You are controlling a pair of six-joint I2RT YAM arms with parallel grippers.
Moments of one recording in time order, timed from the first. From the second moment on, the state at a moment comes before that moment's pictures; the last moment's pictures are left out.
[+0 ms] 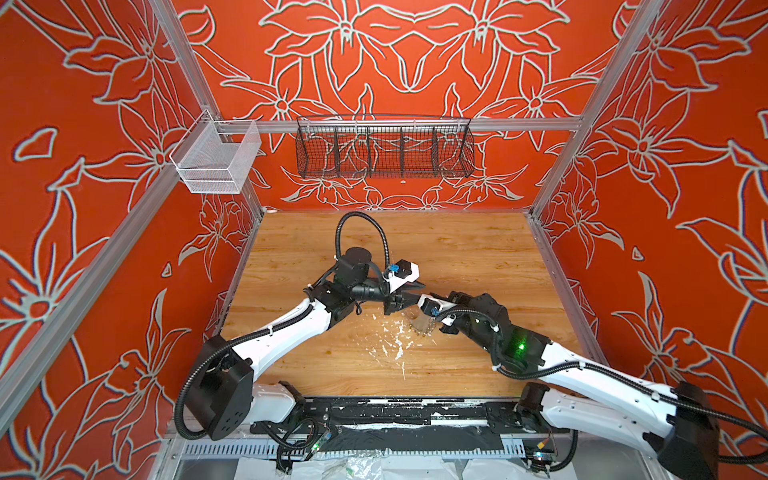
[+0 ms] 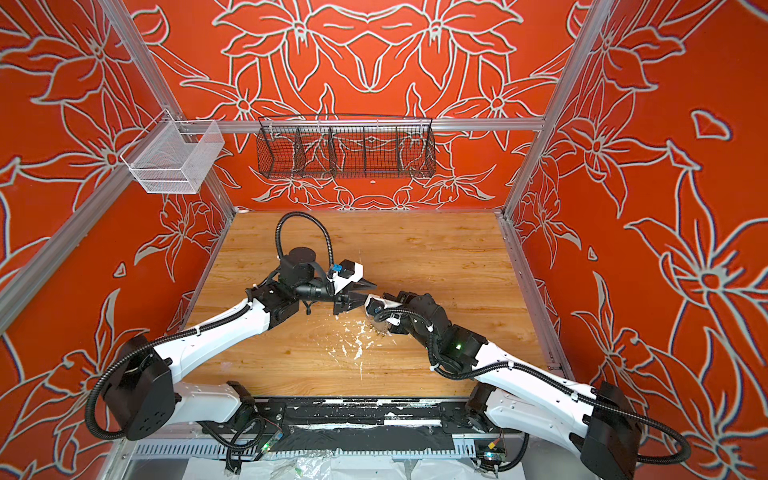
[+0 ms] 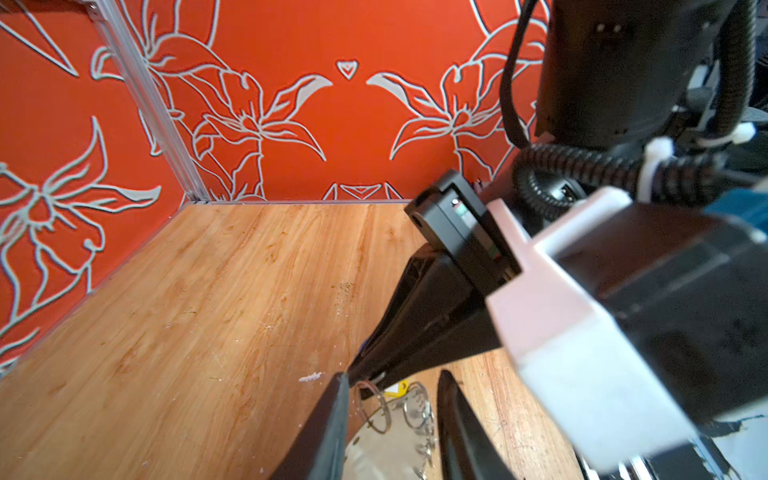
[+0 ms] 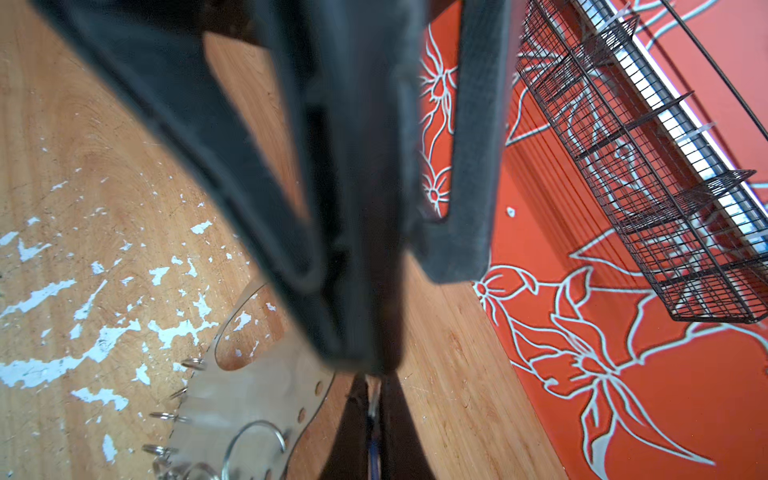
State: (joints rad) left arm -0.60 1.35 0.90 0.11 0.85 0.33; right arm 0.90 0.93 0.58 0.00 0.27 -0.65
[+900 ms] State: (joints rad) left arm -0.65 1.44 1.02 -0.08 0.68 0.42; right arm 0.90 0.93 0.58 -0.02 0.29 -0.62
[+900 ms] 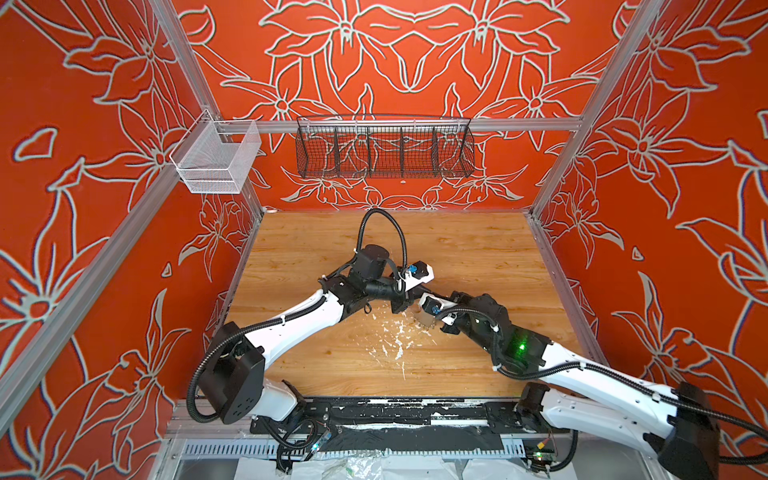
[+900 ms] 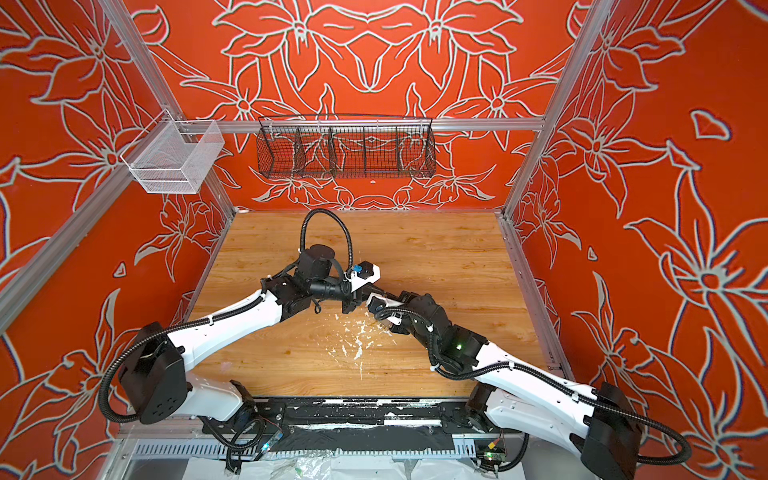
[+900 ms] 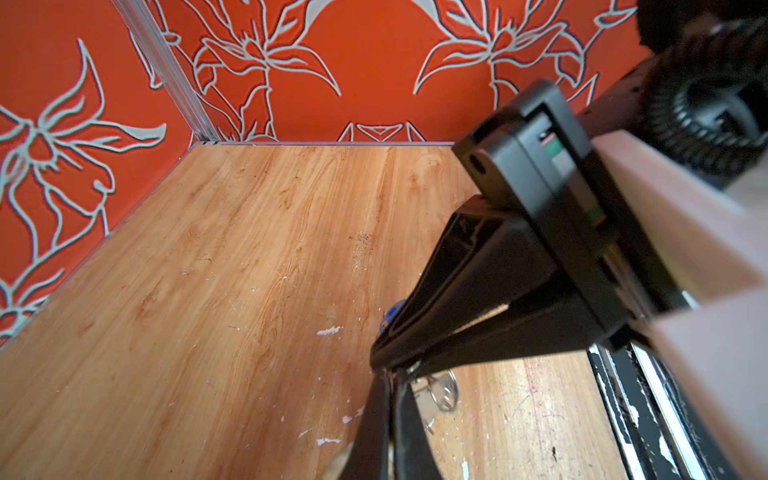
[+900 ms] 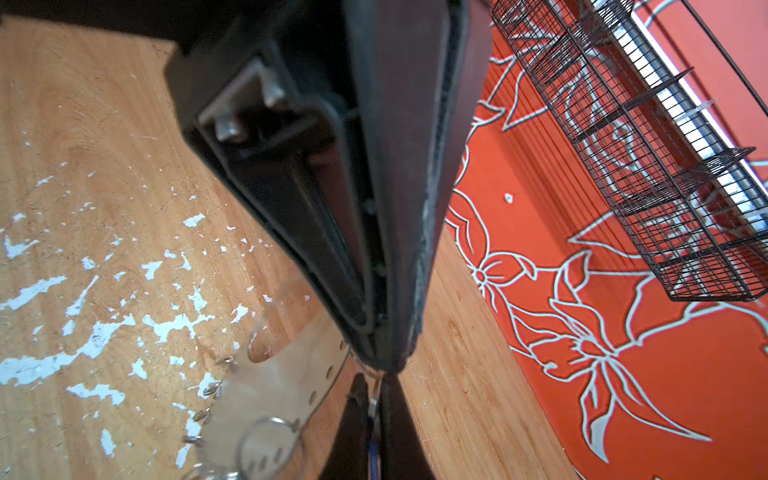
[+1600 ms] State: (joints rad) left arm -0.58 1.35 0.75 0.36 0.77 0.20; right arm 0.90 0.98 0.58 0.04 0.25 -0.60
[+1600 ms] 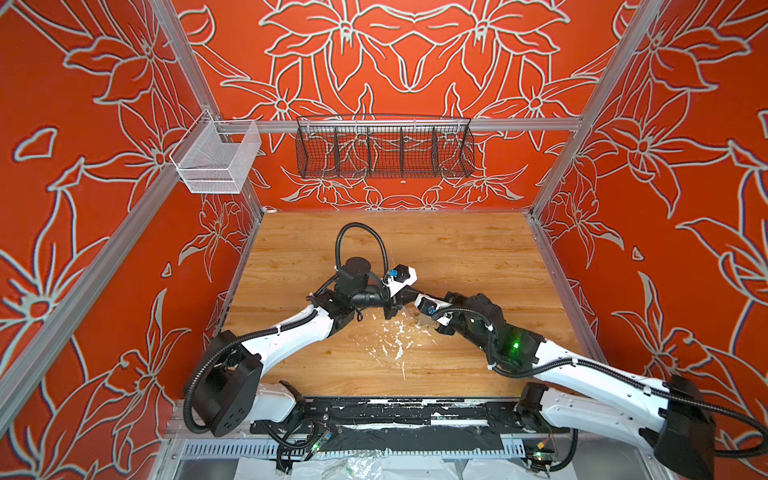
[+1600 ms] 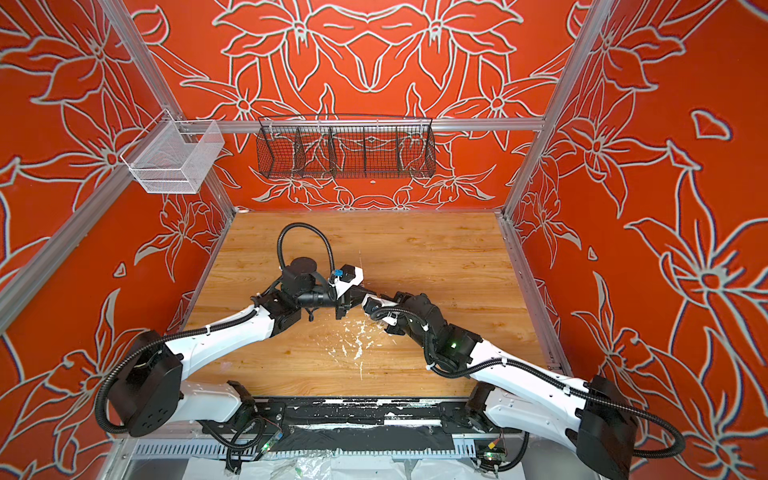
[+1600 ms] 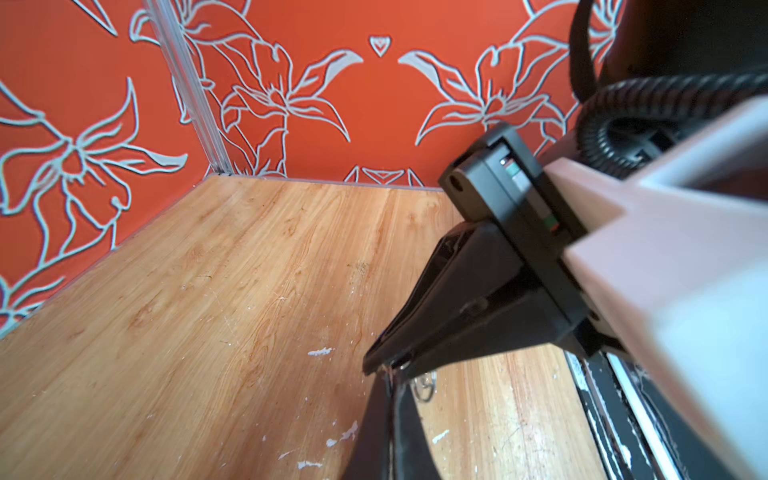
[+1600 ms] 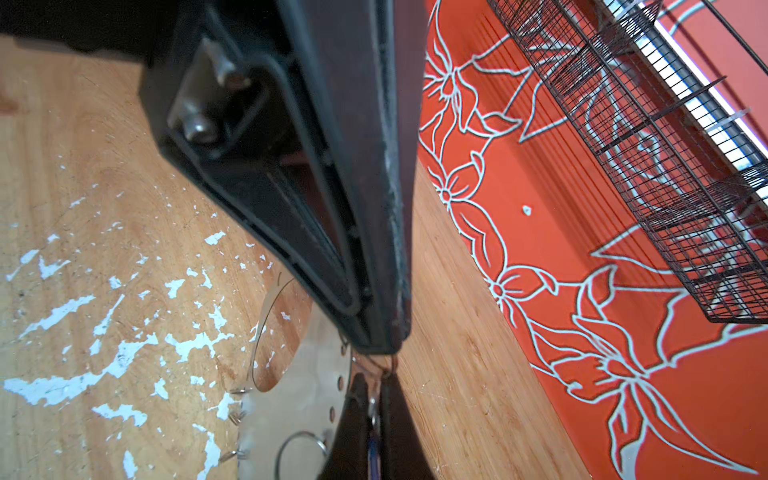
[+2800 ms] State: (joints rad) left arm -0.58 1.32 0.75 0.40 0.79 0.16; right arm 0.87 0.97 0.58 0.01 0.21 -0.59
